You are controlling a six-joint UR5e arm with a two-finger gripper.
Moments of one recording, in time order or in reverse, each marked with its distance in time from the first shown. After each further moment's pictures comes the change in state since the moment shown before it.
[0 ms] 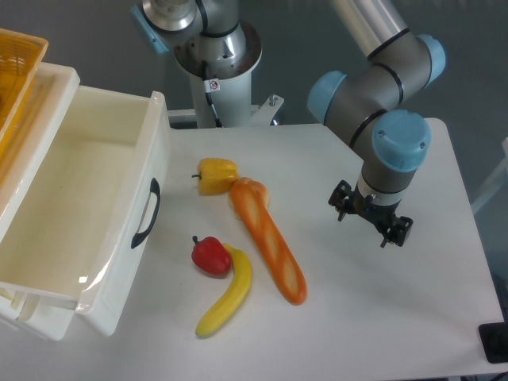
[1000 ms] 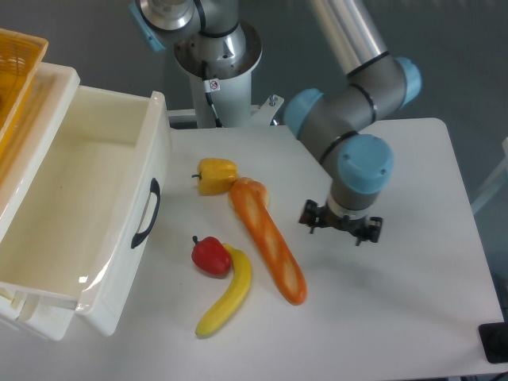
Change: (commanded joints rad) arm -0.149 0.038 -0.127 0.015 0.017 -0.671
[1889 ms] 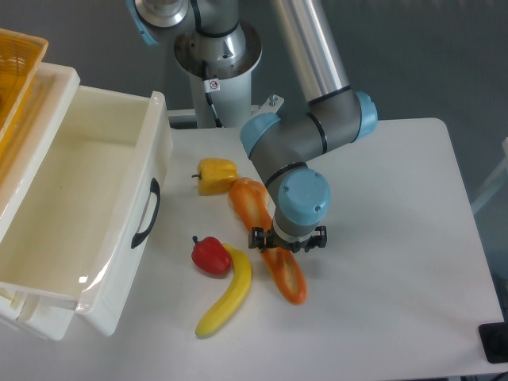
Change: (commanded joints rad) arm -0.065 -0.132 0.035 0.011 -0.021 -0.230
